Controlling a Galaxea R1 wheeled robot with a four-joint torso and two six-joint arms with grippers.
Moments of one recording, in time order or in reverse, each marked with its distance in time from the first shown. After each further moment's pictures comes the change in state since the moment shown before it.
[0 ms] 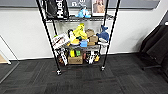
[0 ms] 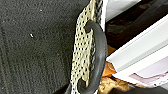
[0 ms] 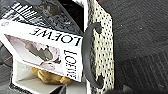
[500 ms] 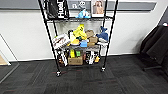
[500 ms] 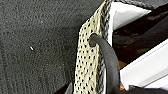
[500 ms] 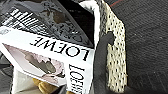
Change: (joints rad) left arm -0.020 -0.001 0.000 0.000 0.006 -0.004; right arm 0.029 0.040 -0.017 0.030 -0.008 0.000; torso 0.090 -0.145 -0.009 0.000
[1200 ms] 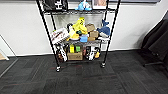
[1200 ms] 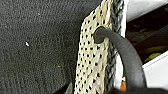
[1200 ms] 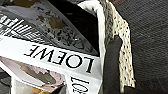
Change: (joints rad) left arm -0.033 0.002 -0.001 0.000 -0.018 0.000; right arm 0.060 0.040 -0.032 0.046 0.000 0.000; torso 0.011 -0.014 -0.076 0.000
